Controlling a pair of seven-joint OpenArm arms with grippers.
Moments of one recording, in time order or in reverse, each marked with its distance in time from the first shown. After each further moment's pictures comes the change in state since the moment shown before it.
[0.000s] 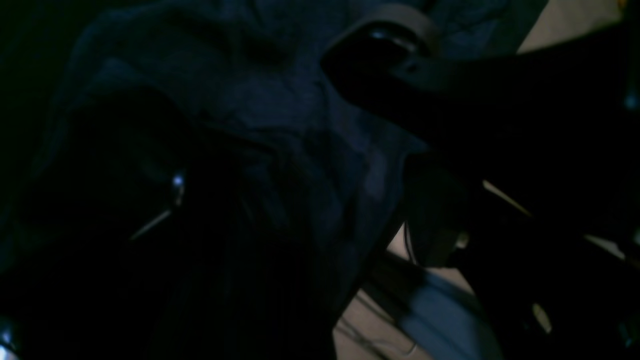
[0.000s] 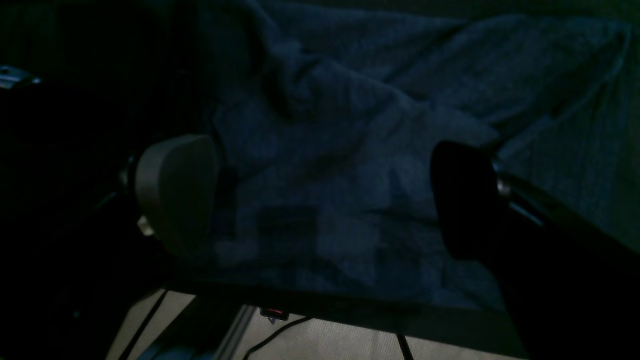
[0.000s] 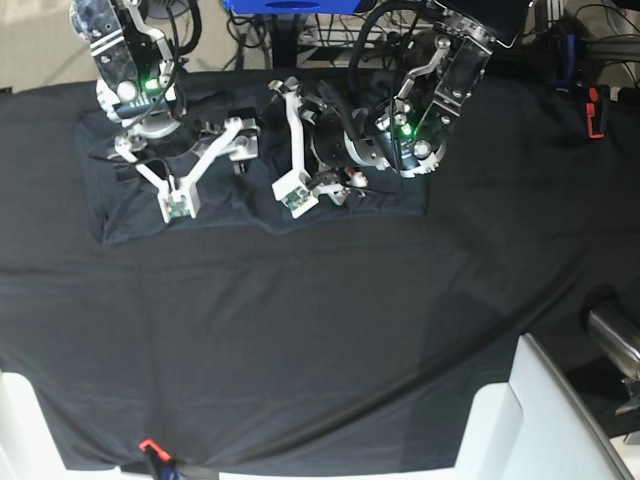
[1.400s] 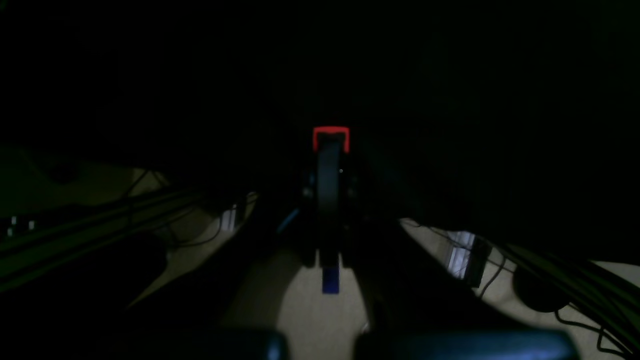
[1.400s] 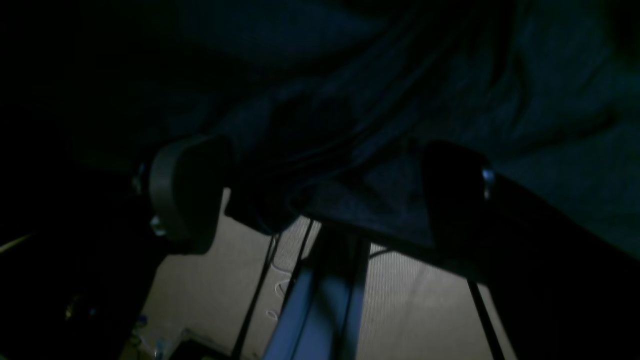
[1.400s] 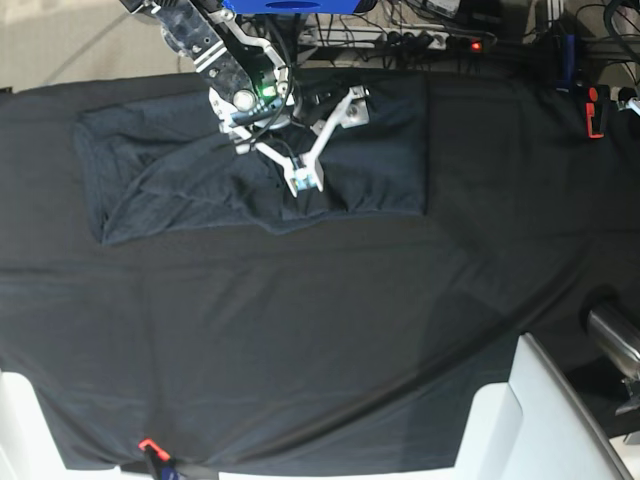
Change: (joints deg) left arm 16.8 -16.1 -81.8 -13.2 -4.5 -14.7 -1.4; right arm 8.2 -9.9 -17.0 -10.9 1.8 -8.4 -15.5
